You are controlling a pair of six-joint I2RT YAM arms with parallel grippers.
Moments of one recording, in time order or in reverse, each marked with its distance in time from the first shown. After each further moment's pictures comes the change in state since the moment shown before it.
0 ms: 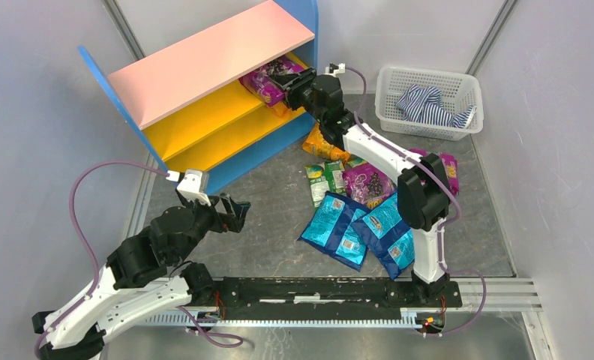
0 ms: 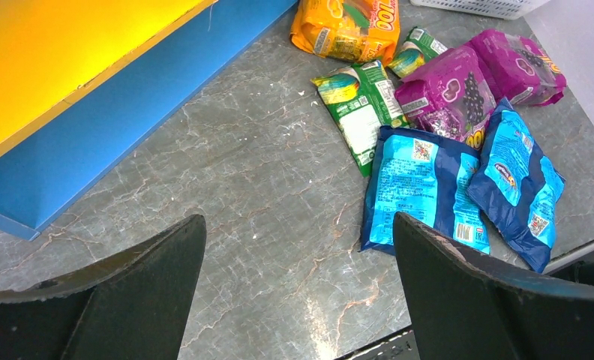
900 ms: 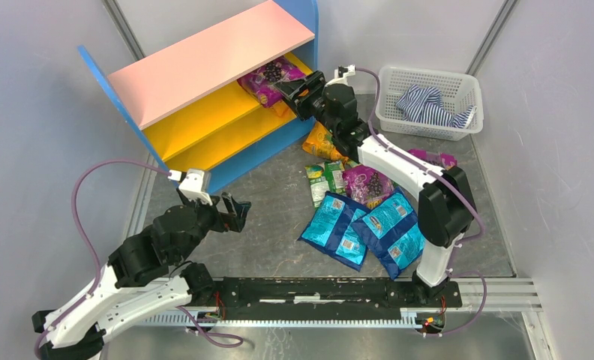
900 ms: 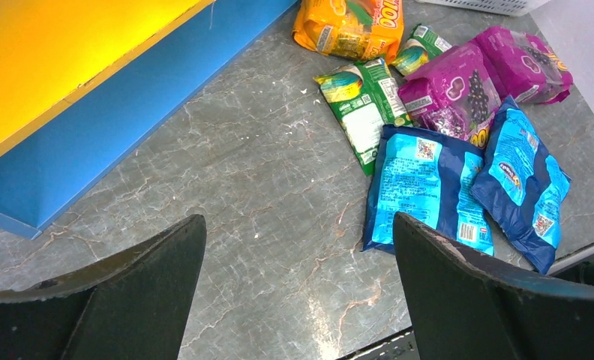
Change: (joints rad) left arm 0.000 0.016 0.000 0.001 -0.004 0.000; right arm 0.010 -0.194 -0.201 -0.008 -0.001 -0.194
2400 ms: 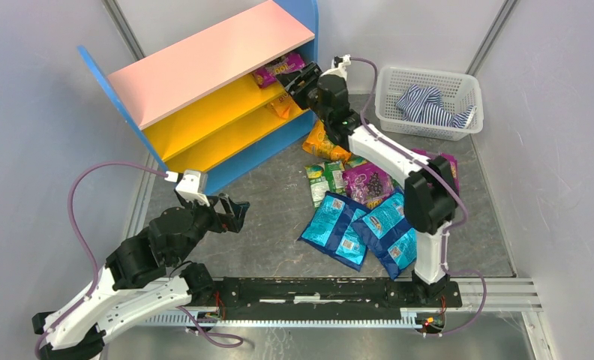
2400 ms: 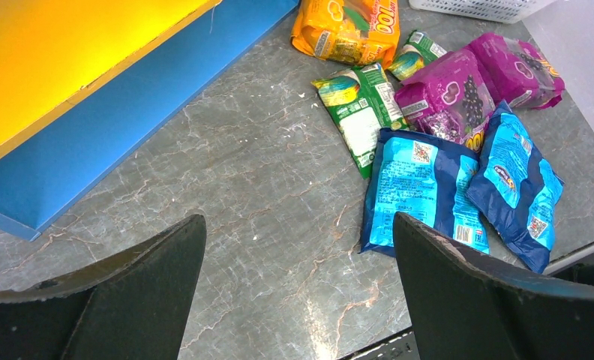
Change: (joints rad) left arm 0.000 -0.025 -0.002 0.000 0.000 0.000; right arm -0.018 0.190 0.232 -0.055 0.112 -0.122
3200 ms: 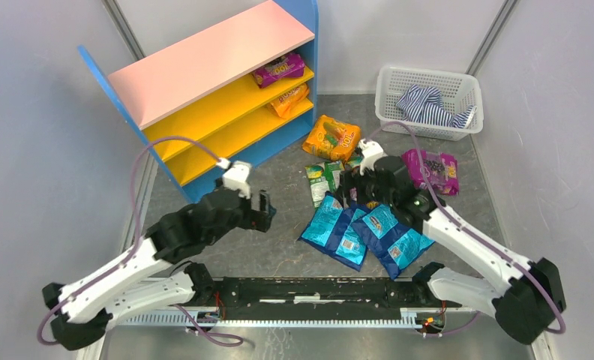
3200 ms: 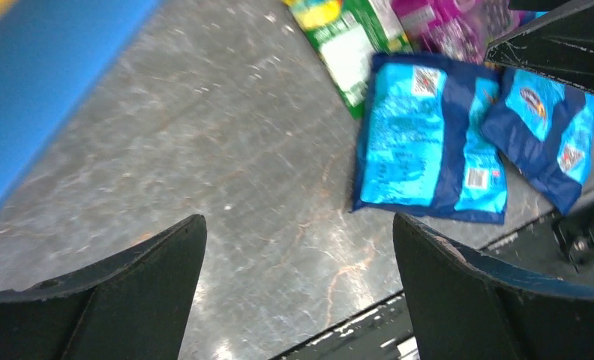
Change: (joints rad) left arm 0.001 0.245 0.025 0.010 0.101 0.000; right arm -0.005 -0.907 -0.962 -0.430 -0.221 -0.891
